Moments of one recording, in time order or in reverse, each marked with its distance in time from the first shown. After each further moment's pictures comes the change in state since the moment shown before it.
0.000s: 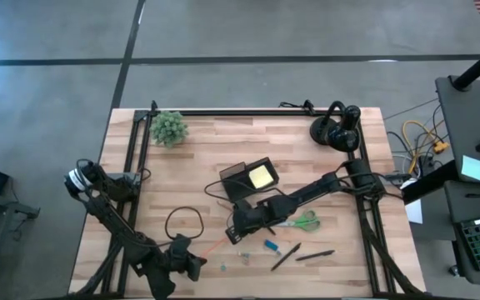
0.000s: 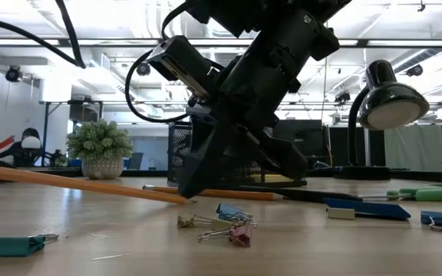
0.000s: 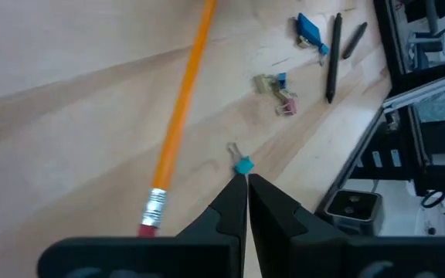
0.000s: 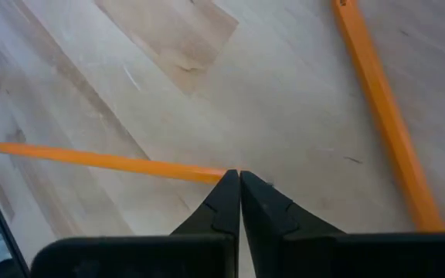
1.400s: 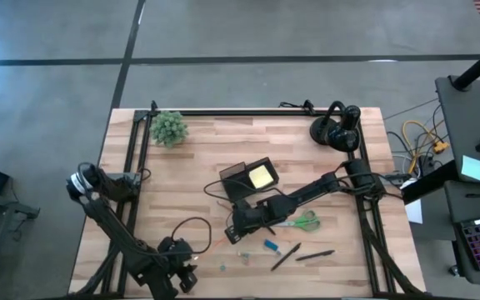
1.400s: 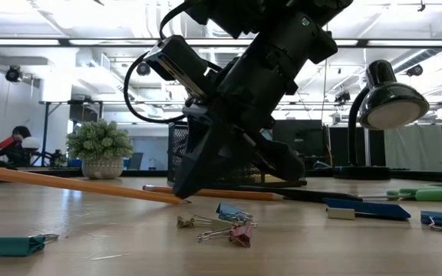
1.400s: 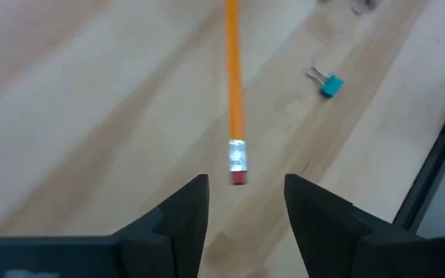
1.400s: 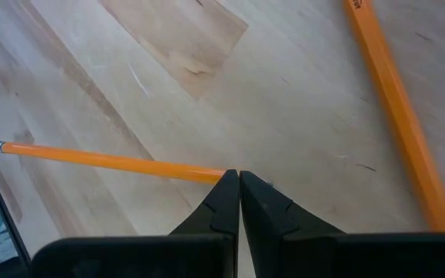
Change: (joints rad) left arm -0.007 0.044 0.183 -0.438 0.230 0.323; right arm -0.002 0.004 -0.002 0.030 -0.009 -0.001
